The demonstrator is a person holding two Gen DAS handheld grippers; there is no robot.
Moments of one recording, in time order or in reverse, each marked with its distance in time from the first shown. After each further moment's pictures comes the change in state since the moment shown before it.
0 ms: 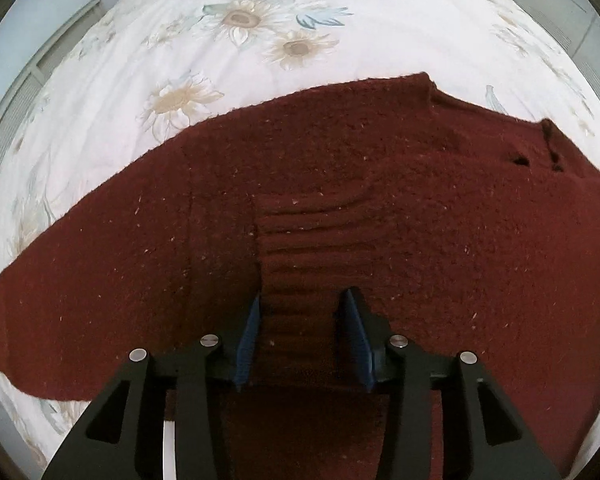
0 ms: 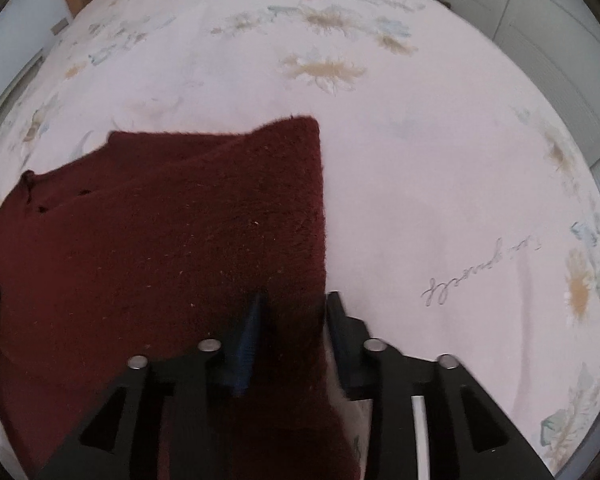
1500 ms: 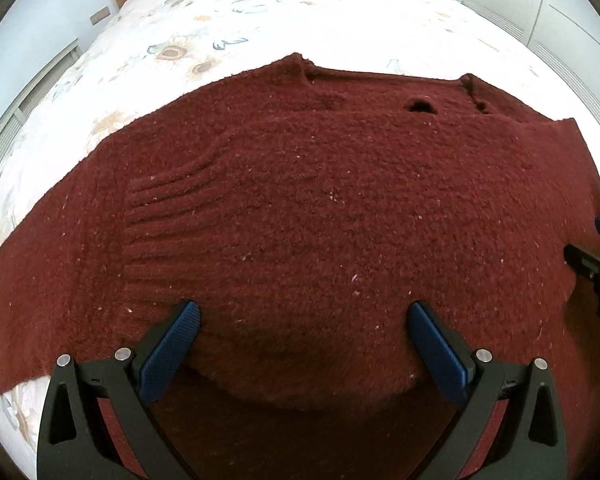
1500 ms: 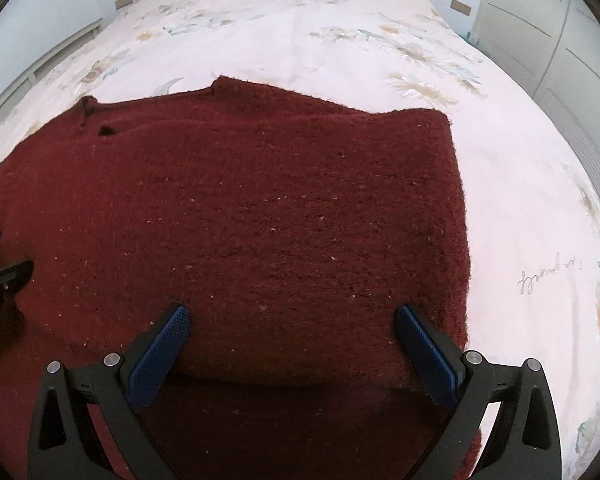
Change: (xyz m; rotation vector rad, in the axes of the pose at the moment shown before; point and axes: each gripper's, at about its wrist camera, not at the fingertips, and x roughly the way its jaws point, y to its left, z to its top) left arm 0.030 -0.053 -0.034 0.109 -0.178 -0.047; right arm 0.024 0.071 -0.047 -0.198 -0.126 0.018
